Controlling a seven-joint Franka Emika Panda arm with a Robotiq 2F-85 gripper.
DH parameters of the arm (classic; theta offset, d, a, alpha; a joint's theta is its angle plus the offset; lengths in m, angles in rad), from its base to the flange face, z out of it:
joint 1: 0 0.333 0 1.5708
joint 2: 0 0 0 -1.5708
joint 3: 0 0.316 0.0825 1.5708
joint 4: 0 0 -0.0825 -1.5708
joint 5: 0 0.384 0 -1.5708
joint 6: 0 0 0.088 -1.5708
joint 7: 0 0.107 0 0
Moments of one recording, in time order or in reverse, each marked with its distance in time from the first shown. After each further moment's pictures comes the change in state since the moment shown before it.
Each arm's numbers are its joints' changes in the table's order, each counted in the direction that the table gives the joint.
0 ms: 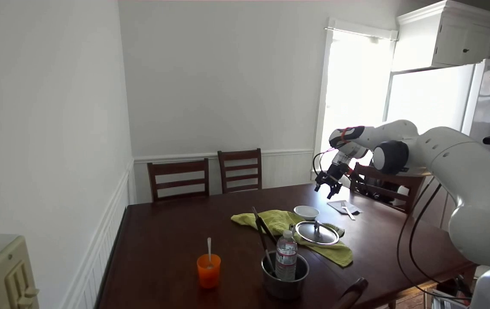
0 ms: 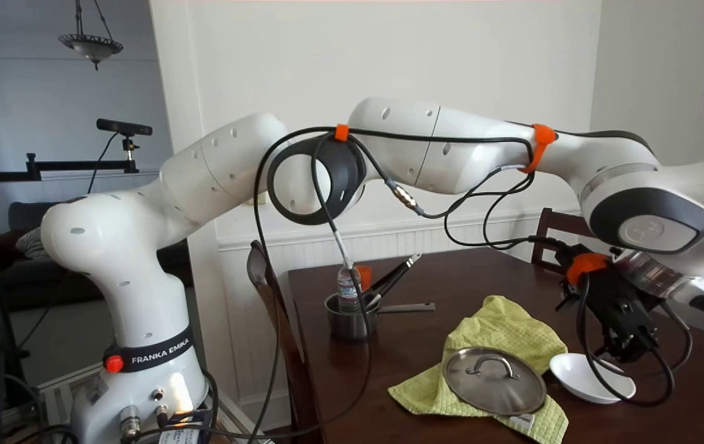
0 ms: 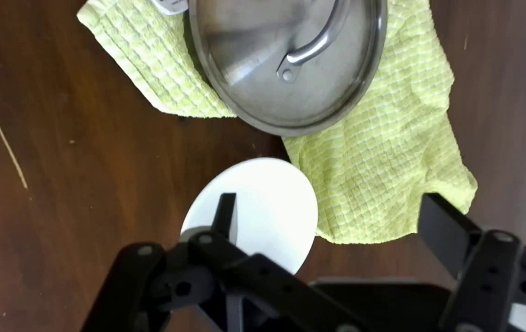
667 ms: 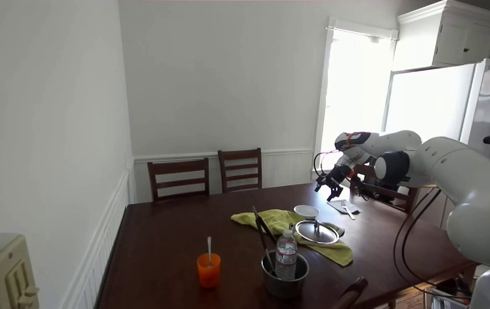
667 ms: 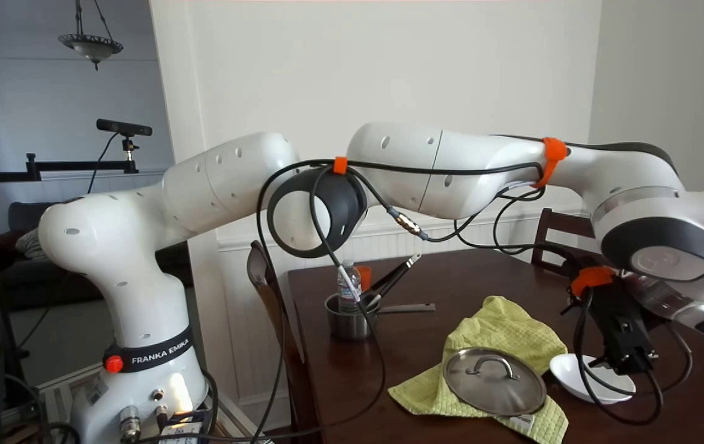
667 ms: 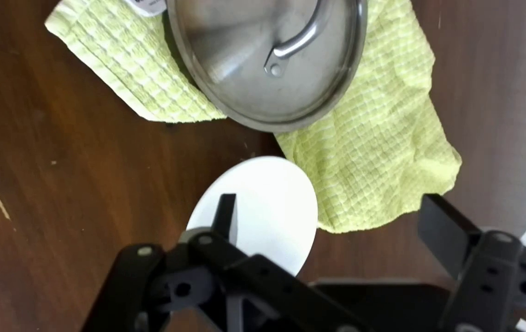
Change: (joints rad) arm -0.053 -0.112 0.045 0.139 0.061 0.046 0.075
